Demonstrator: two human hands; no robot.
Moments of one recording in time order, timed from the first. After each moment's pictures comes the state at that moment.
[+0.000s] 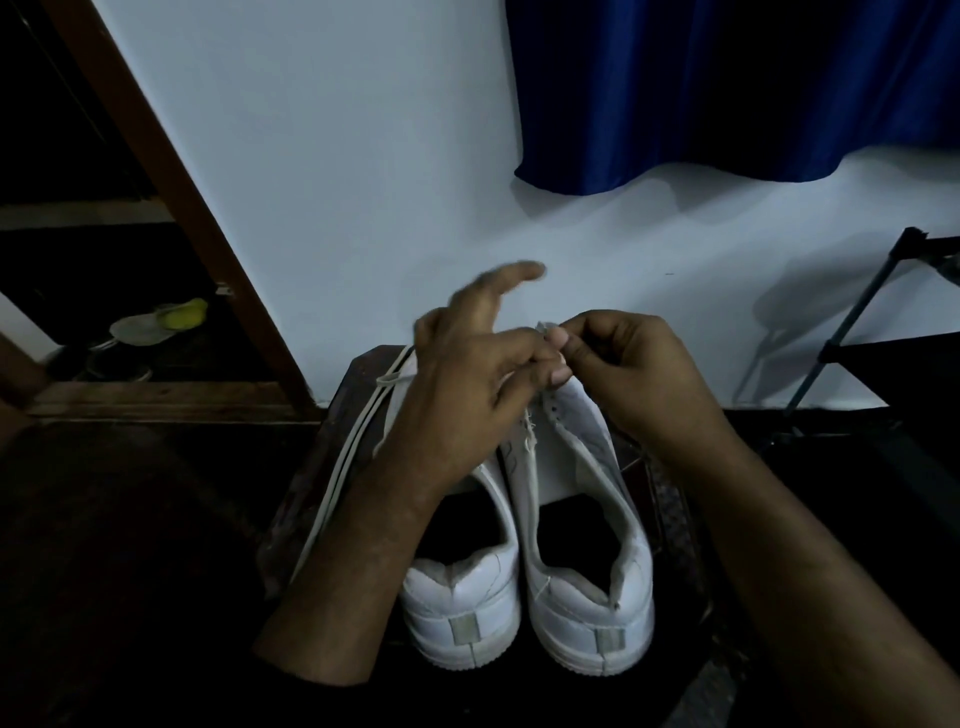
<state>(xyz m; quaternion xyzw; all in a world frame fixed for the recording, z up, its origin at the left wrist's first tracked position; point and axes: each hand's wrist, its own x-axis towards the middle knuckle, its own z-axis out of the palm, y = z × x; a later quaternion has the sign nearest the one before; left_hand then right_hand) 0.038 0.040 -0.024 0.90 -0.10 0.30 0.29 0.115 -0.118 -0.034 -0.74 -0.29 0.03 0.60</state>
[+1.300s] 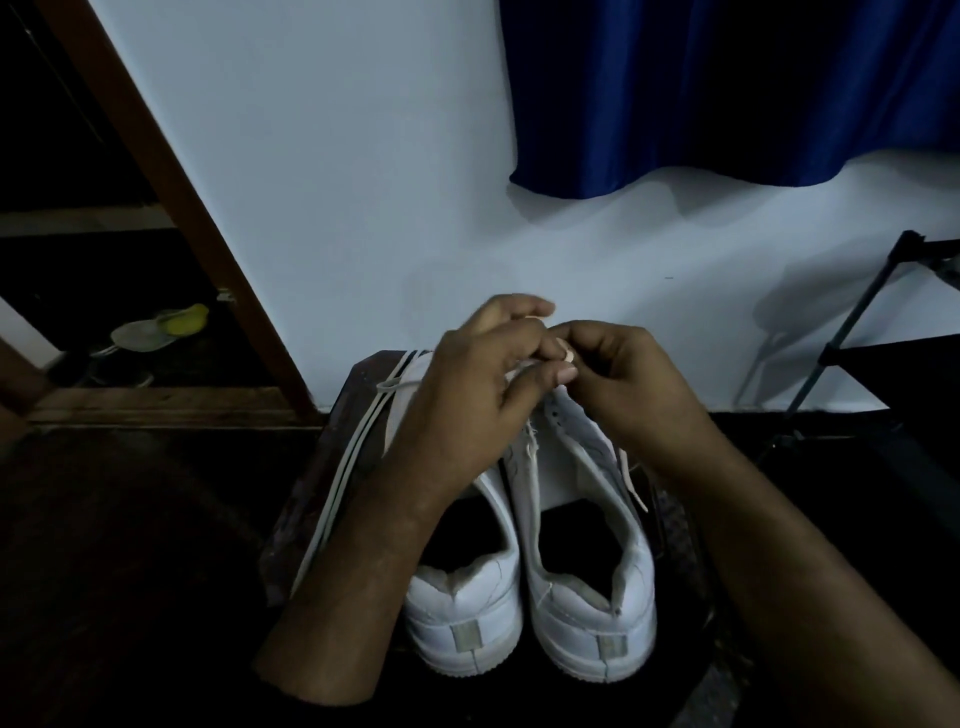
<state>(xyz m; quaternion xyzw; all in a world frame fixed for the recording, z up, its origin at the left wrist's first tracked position) 0.039 0.036 -0.019 0.88 -0.09 0.27 0.38 0.114 -0.112 -0.039 -0.76 -0.29 0.05 0.58</state>
